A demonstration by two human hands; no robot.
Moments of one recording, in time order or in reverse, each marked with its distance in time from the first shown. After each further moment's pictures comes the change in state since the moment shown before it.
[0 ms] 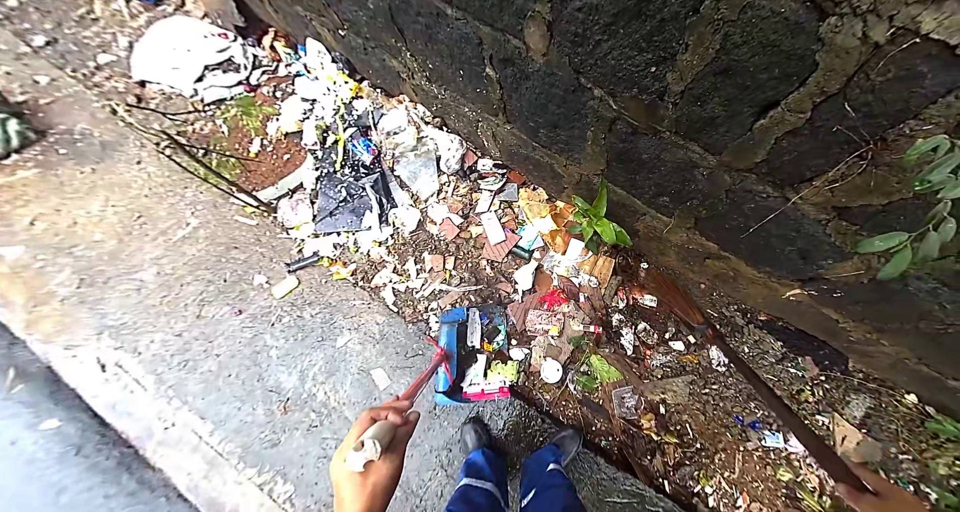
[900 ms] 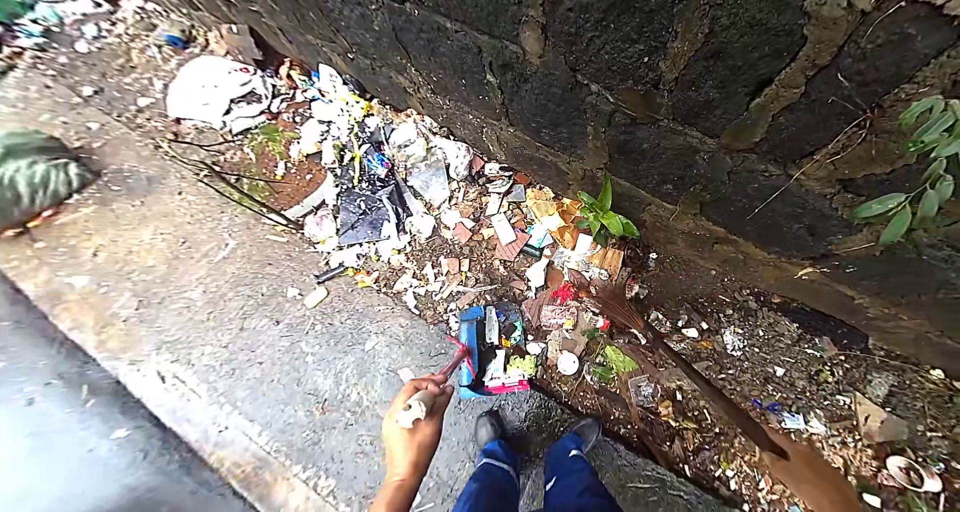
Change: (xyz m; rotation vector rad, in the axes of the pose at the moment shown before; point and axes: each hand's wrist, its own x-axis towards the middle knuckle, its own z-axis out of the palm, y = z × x) left_hand 0.006 0.009 0.002 0.074 -0.058 -0.042; right_hand -0.033 -0.060 0.078 -0.301 -0.165 -0.110
